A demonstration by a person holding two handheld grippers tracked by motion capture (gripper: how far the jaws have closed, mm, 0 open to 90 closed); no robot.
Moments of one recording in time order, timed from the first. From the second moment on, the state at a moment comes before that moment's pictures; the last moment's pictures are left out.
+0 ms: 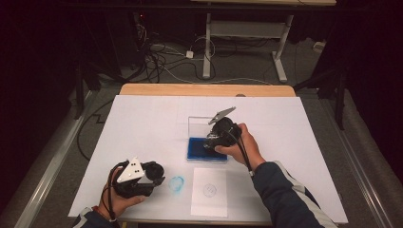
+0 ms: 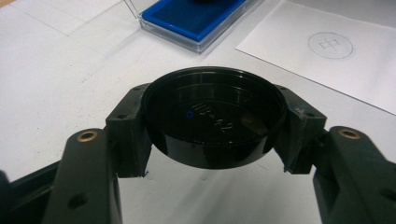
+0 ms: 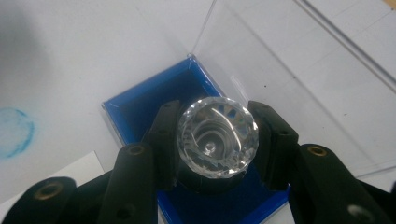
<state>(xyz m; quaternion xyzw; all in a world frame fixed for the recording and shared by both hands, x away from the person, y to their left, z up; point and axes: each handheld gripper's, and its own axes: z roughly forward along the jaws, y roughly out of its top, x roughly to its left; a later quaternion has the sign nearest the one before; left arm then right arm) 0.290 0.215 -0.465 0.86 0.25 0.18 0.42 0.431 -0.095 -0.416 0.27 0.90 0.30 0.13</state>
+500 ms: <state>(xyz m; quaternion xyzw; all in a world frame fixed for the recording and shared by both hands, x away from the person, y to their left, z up) 0.291 0.213 -0.466 0.86 0.25 0.17 0.41 0.428 -0.094 -0.416 0.28 0.91 0.30 0.12</state>
